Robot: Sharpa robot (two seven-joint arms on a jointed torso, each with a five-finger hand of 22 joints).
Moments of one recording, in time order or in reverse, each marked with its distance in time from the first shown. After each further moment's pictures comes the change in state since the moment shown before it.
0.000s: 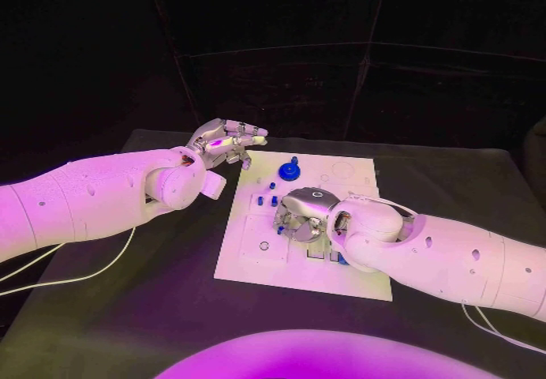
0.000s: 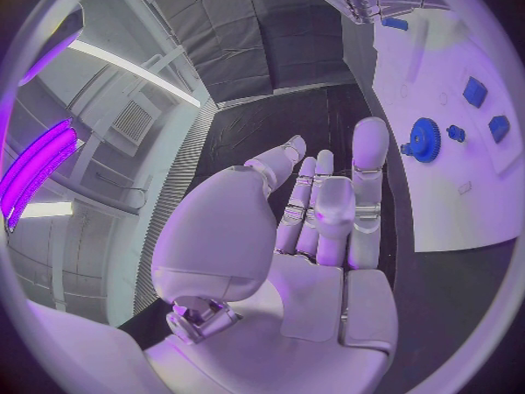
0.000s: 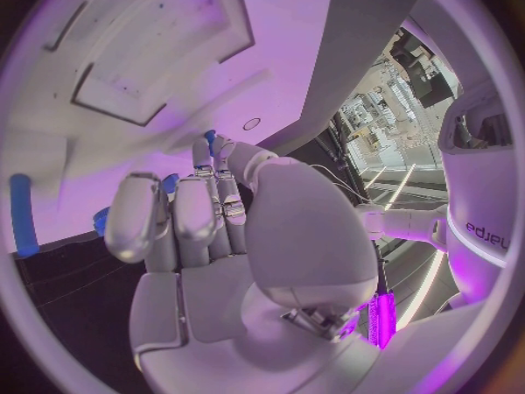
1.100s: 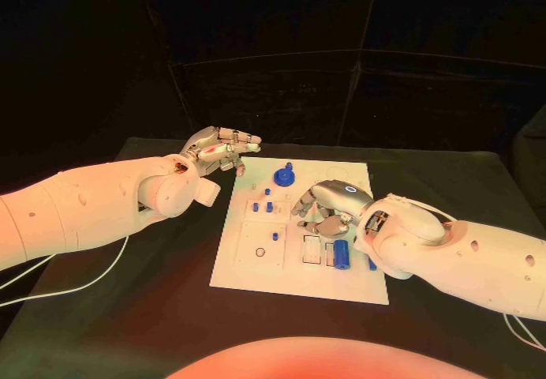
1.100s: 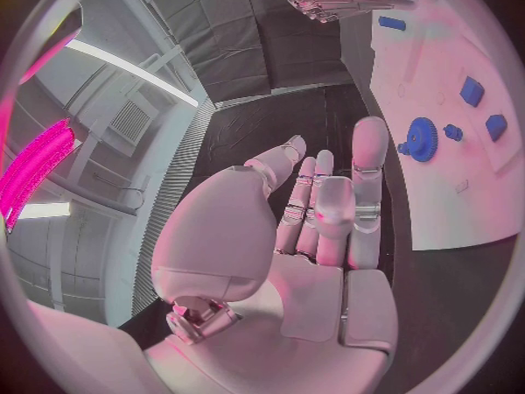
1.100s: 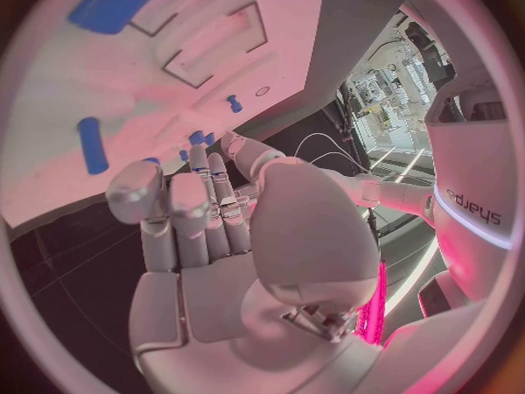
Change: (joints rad) left arm 0.001 -0.004 0.000 -0.001 0.000 0.000 -0.017; left_hand 0.000 0.000 -0.003 -0.003 0.000 0.000 0.000 0.000 0.000 -0.004 -0.004 0.003 -0.001 0.000 0.000 0.000 -0.005 0.000 -0.003 0.003 -0.011 -0.006; right arm 0.022 -0.185 -0.001 0.122 0.080 -0.182 0.037; right_hand -0.068 -0.042 -0.075 0.031 0.054 -0.112 0.028 0.019 0.003 -0.087 0.030 0.008 -0.003 -0.010 0.025 -0.070 -0.113 0.032 -0.075 0.029 -0.124 -0.154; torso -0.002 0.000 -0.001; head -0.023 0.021
